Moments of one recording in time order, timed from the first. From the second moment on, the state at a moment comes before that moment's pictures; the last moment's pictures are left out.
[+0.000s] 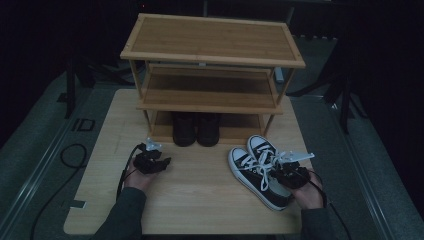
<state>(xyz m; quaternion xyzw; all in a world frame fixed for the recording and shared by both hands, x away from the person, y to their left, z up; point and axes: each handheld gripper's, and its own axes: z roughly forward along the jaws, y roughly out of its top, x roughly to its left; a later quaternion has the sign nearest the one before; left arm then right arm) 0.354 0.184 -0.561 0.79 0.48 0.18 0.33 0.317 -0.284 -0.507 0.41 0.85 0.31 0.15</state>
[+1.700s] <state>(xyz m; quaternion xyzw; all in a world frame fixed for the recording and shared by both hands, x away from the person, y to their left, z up) 0.354 0.183 -0.560 0.79 0.48 0.18 0.33 0.363 -0.258 -0.447 0.15 0.92 0.36 0.09</state>
